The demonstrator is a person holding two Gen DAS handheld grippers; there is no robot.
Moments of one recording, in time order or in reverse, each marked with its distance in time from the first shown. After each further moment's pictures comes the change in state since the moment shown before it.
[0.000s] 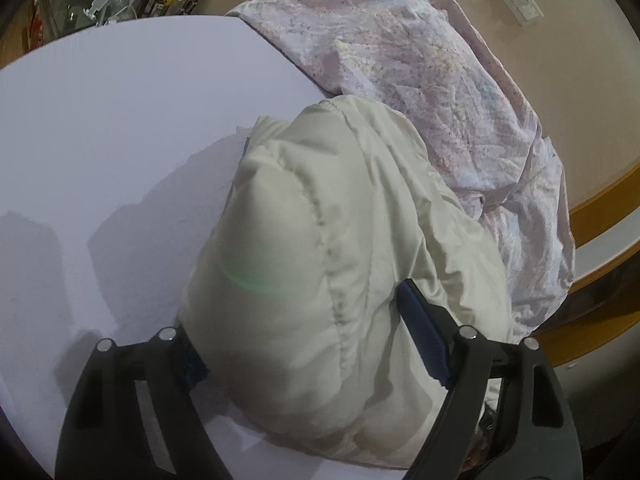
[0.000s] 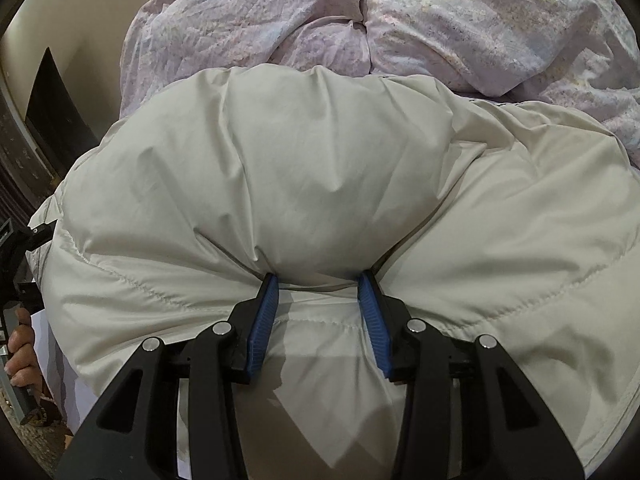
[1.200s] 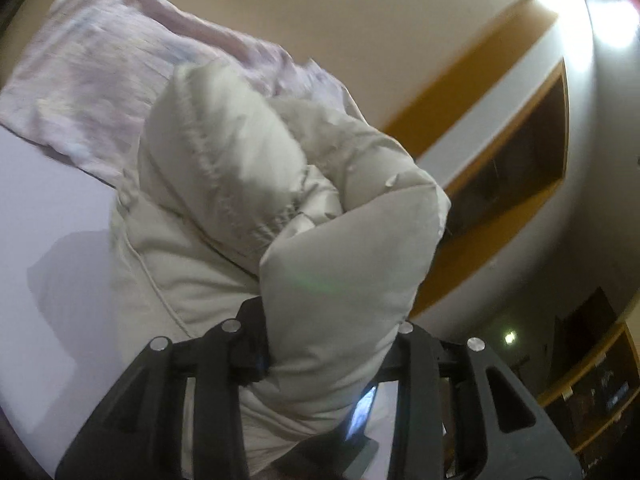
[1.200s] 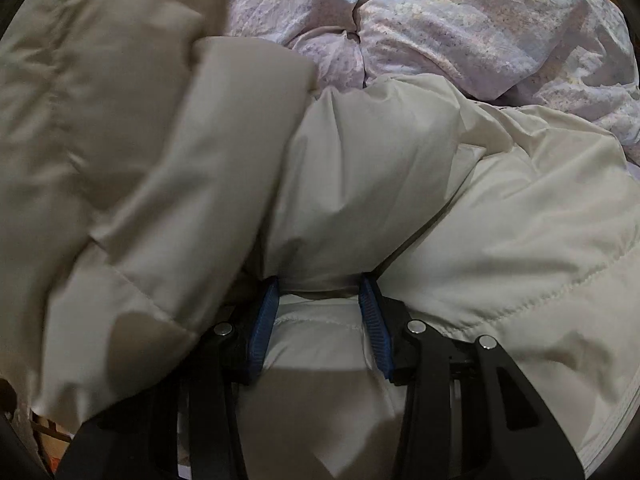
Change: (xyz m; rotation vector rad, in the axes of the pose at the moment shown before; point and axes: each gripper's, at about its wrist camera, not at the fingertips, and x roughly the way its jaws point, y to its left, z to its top) left arm -0.014 -0.260 -0.068 0.425 0.084 -0.440; right arm -0.006 -0.012 -0.006 0.008 -0.049 0.029
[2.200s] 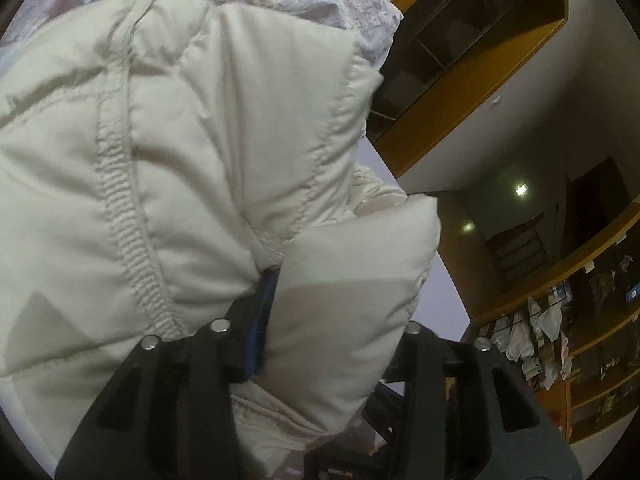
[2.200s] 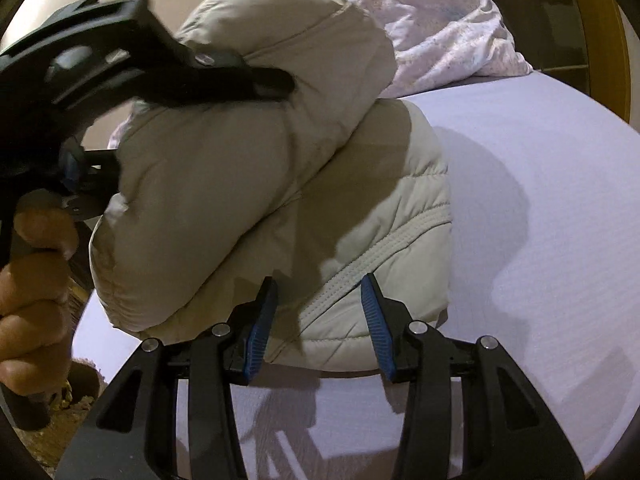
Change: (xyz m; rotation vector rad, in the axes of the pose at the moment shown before) left arm 0.192 -0.107 -0.110 0.226 0.524 0.005; right arm -0.127 -0.163 -0.101 0.308 -0.200 0.036
